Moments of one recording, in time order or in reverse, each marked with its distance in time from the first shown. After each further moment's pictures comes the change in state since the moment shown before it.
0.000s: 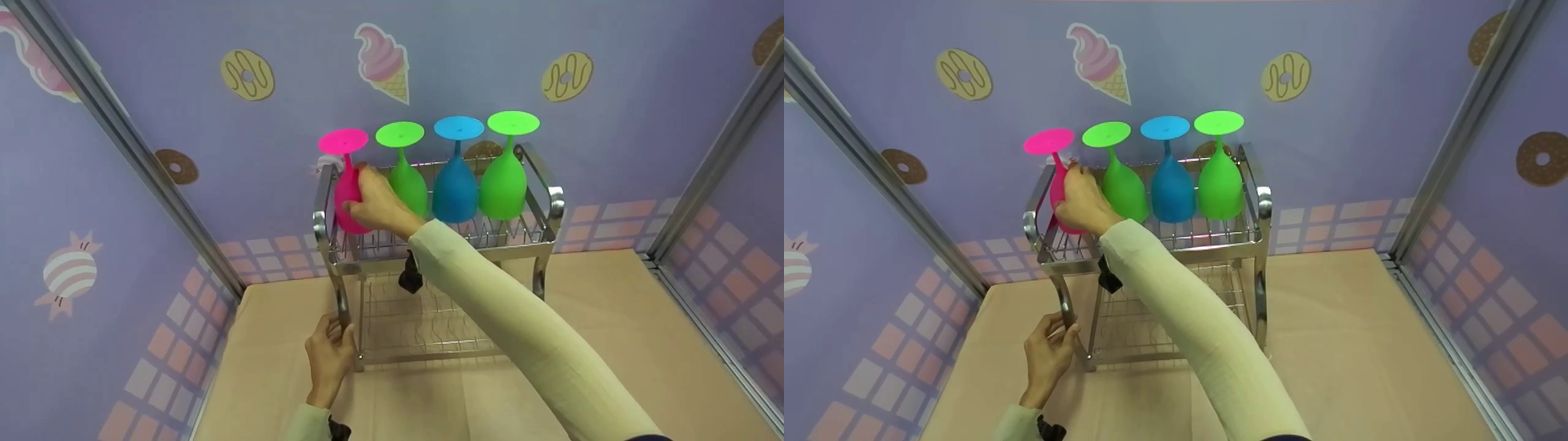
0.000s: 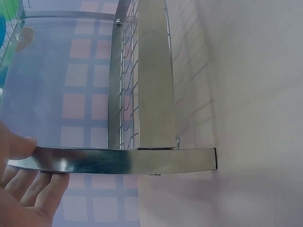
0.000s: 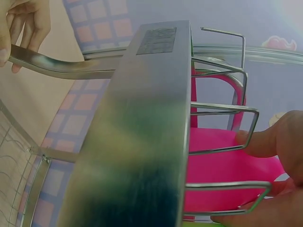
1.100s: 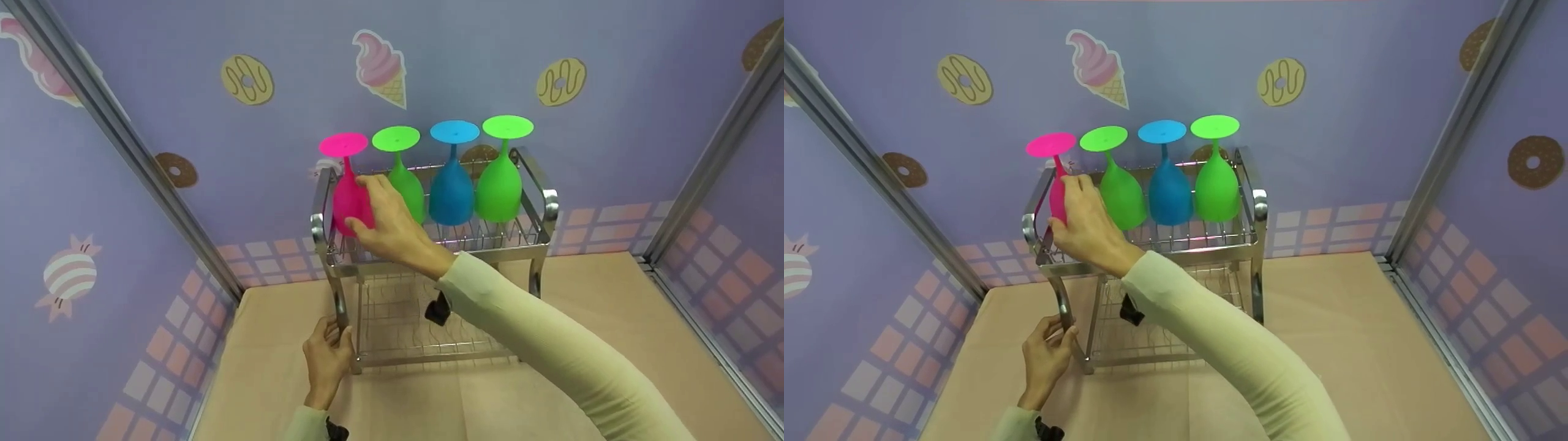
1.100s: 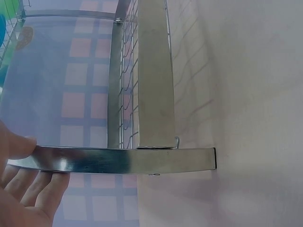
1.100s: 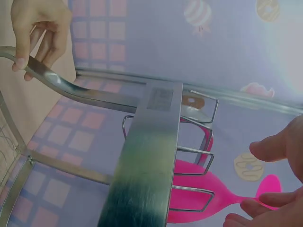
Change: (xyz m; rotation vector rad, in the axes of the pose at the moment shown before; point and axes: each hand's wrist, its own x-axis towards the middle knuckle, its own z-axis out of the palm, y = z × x) left_hand 0.000 0.001 0.000 0.000 0.011 -0.023; right_hand -0.068 -0.016 -0.010 -0.030 0.139 -0.198
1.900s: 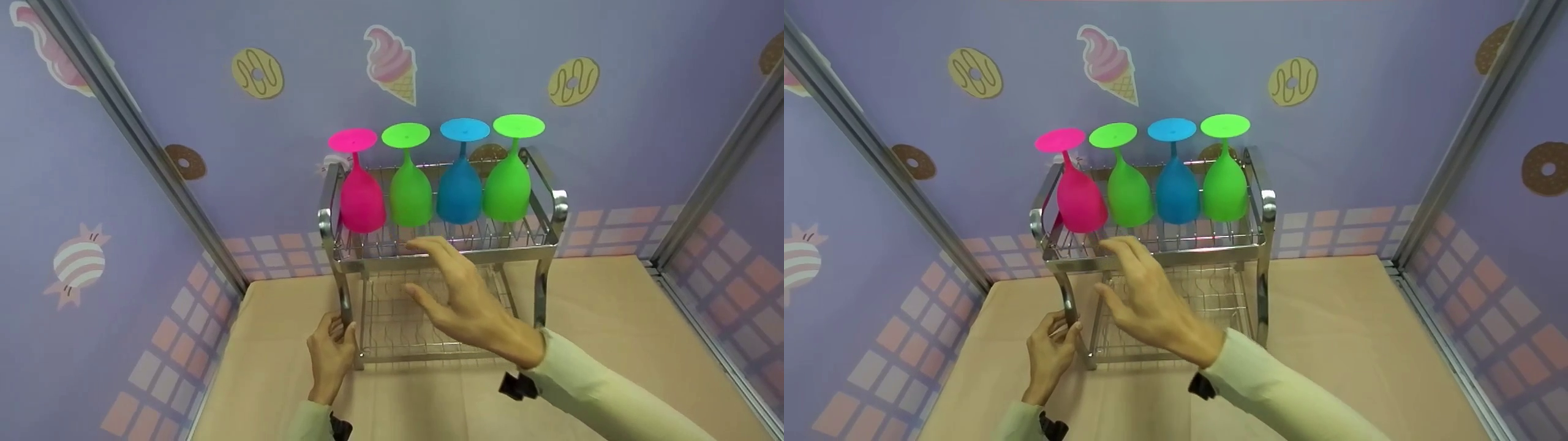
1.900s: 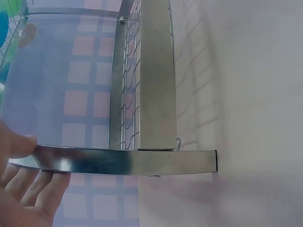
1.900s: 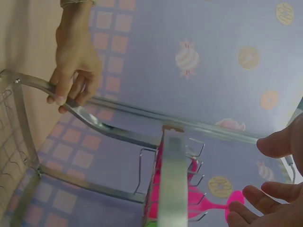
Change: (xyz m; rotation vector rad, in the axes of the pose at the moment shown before) left_hand 0.000 0.002 0.001 0.004 0.013 -0.025; right_hand -0.123 0.017 -0.025 0.003 0.090 -0.256
